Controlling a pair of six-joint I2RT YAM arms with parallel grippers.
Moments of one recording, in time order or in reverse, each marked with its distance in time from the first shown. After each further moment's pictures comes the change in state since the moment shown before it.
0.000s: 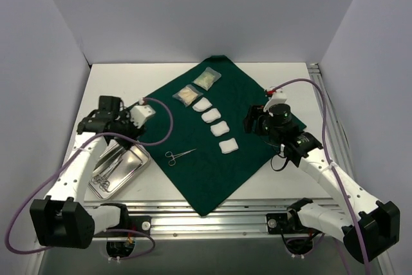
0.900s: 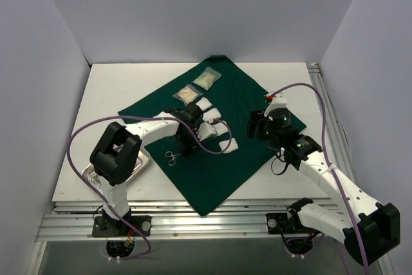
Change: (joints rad) left arm -0.649 0.687 0.268 0.144 -0.079 -0.209; right arm -0.003 -0.019 -0.060 -0.015 0.043 -0.049
